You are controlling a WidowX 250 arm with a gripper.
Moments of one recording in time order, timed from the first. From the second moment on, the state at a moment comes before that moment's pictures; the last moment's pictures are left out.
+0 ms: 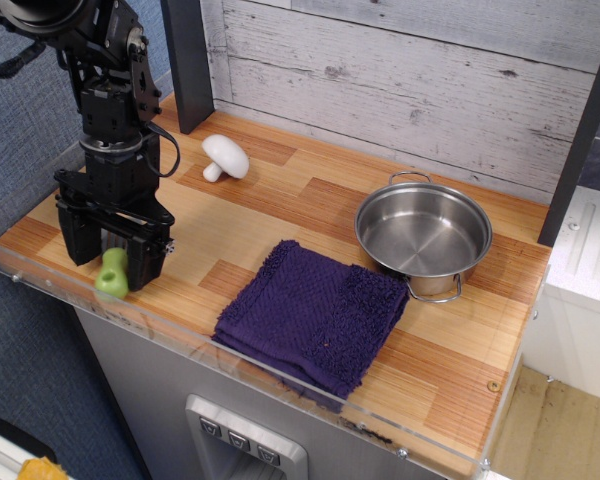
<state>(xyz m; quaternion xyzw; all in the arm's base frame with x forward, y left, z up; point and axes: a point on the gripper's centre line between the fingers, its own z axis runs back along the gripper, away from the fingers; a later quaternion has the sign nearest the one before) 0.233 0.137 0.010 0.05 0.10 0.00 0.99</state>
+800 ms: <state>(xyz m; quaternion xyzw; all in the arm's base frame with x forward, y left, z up) 0.234 0.122 0.038 0.06 0.08 0.00 1.00</state>
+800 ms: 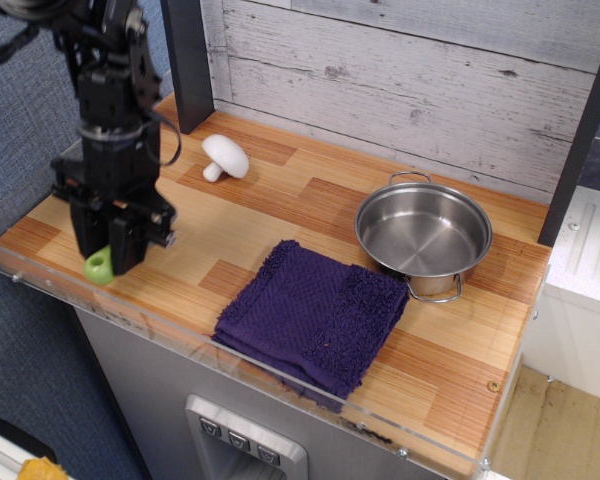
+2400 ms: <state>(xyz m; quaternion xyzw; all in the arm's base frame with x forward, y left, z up) 0.252 -0.009 0.059 0.00 0.01 -0.11 0.99</state>
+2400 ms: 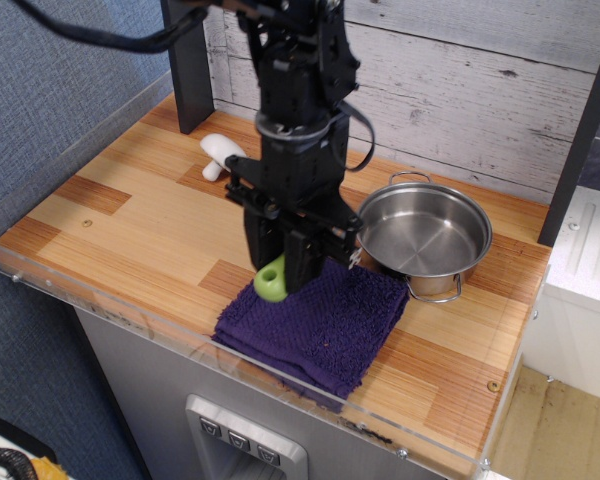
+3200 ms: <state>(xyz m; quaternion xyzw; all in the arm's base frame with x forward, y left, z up) 0.246 -0.015 0.016 0.01 0.05 -0.13 0.99</state>
